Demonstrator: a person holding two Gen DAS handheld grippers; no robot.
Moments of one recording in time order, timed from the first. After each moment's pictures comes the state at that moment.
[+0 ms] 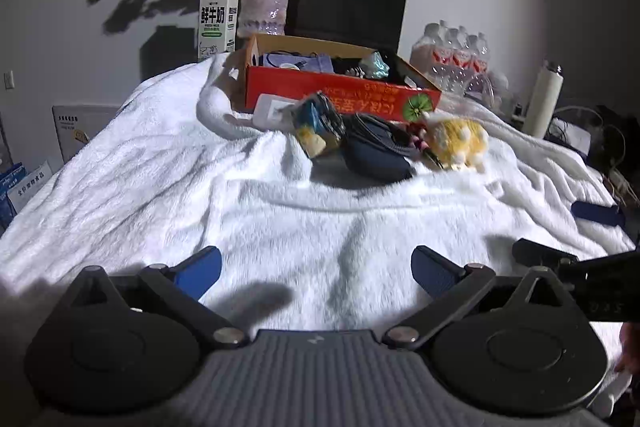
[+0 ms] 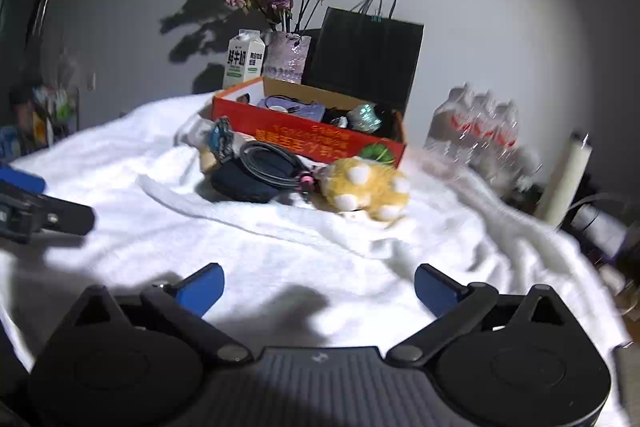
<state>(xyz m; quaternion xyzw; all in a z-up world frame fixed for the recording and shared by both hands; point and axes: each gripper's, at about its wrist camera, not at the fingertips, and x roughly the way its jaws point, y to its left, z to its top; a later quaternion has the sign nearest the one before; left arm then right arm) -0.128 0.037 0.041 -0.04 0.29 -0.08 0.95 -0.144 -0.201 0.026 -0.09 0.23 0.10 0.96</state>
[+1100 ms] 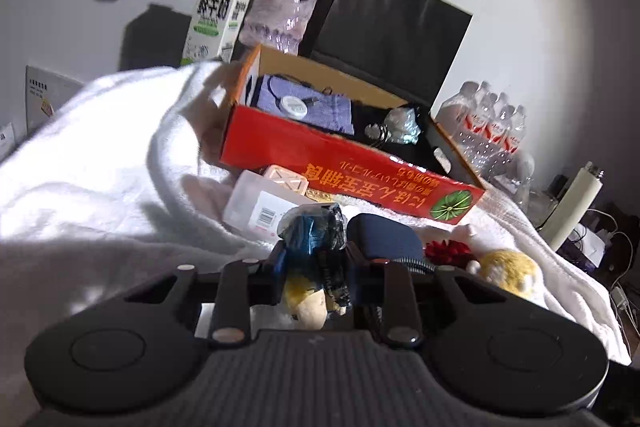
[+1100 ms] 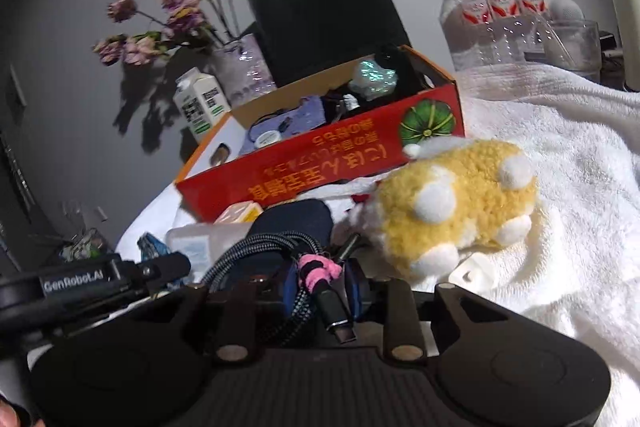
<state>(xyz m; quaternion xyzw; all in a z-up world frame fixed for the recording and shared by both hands) 0.026 0.048 0.044 -0.16 0.27 -0.08 0.95 0.025 -0.191 0.001 0.18 0.27 0.13 0.94</state>
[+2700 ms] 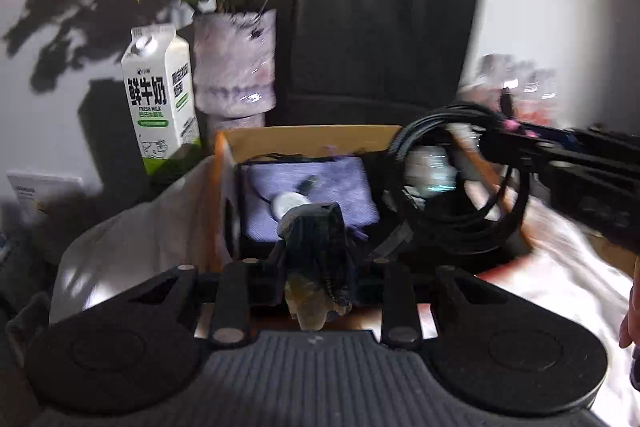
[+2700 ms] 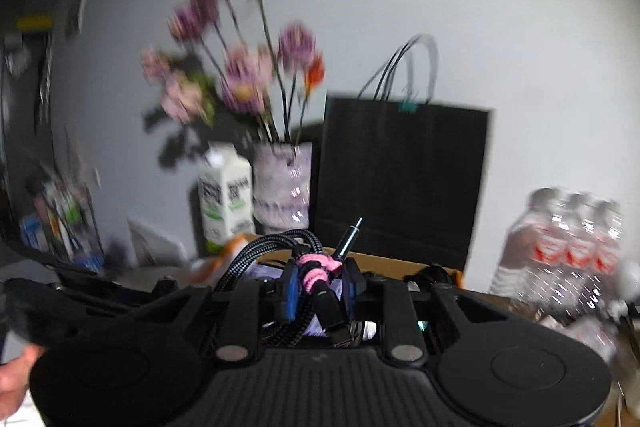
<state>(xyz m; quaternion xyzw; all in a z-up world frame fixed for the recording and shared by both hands) 0.223 0.031 0.137 0.01 0.35 -0.09 0.93 0.192 -0.156 0.168 -0.04 0.19 0.16 0.97</state>
